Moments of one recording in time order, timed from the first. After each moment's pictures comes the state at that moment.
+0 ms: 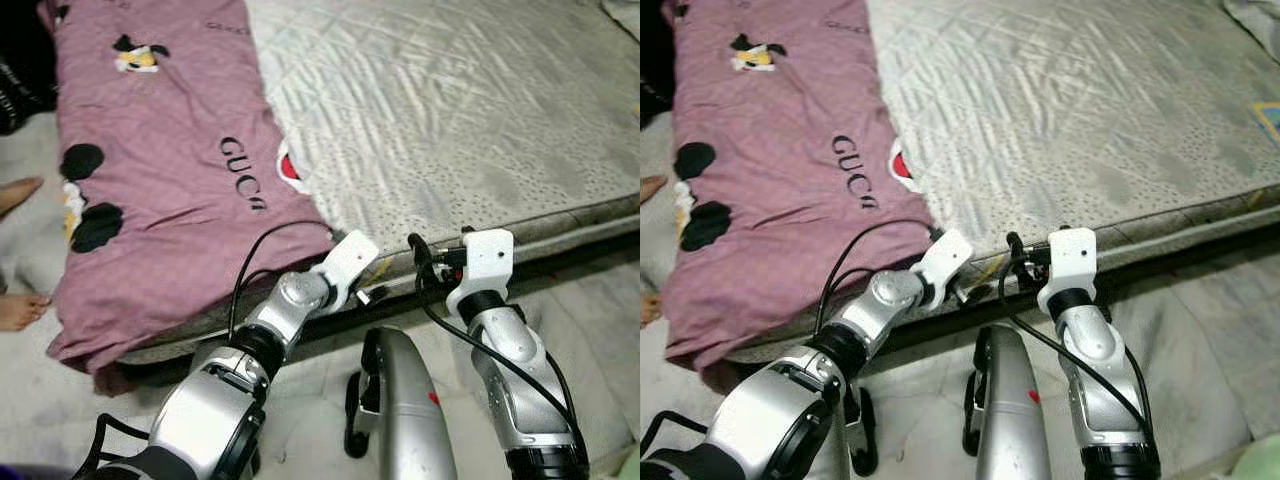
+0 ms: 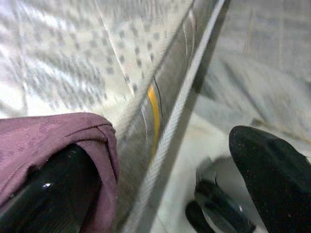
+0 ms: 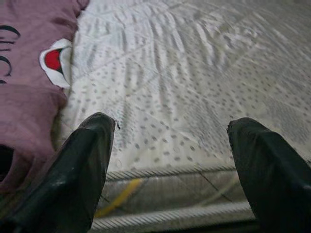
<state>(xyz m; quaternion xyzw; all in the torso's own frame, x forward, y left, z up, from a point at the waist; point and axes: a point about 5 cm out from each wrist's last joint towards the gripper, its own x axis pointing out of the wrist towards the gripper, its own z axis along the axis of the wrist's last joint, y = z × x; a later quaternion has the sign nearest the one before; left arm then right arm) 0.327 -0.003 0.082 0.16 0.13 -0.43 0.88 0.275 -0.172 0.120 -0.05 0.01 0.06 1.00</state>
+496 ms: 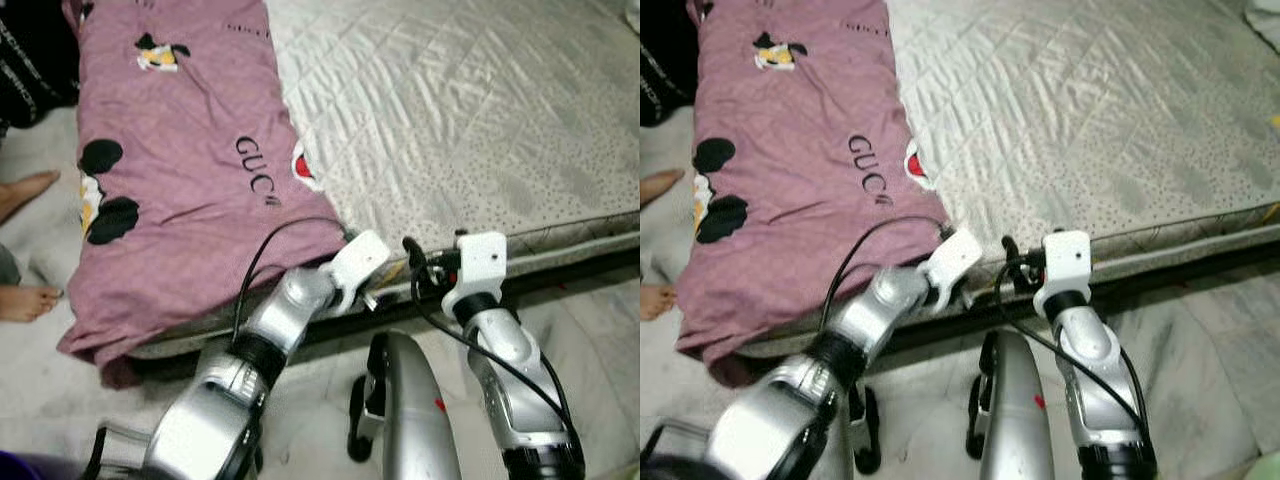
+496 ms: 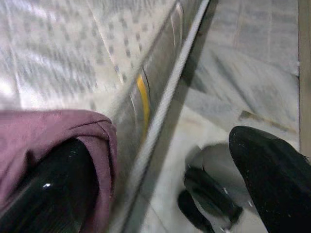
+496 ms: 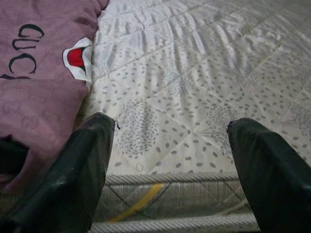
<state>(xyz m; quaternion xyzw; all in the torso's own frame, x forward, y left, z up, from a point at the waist) 0.311 0.003 0.074 0.16 0.17 -0.45 0.86 0.275 -0.169 0.112 -0.05 0.02 0.08 1.00</state>
